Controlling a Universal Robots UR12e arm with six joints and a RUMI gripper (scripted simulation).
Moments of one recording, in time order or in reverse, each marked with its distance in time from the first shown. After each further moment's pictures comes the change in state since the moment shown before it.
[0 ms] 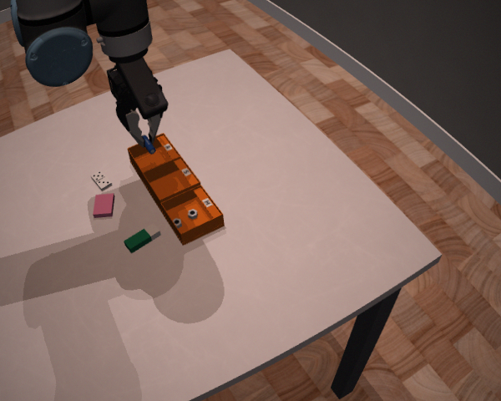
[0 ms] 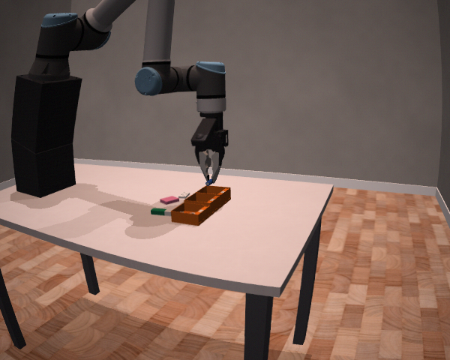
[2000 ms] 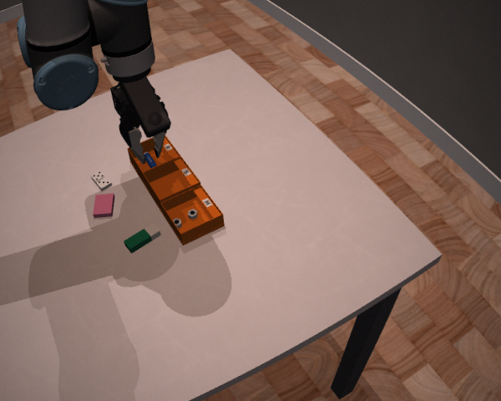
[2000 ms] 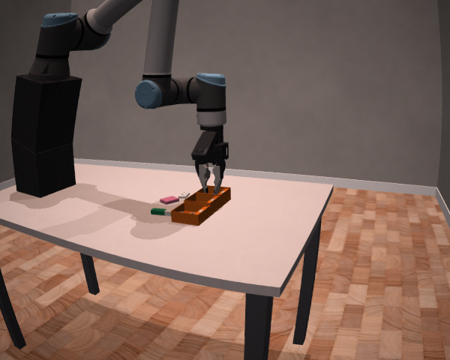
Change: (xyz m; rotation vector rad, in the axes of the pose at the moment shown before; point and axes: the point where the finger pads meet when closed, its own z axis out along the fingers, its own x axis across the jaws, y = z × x) arm 0.000 0.000 0.041 0.000 0.000 0.000
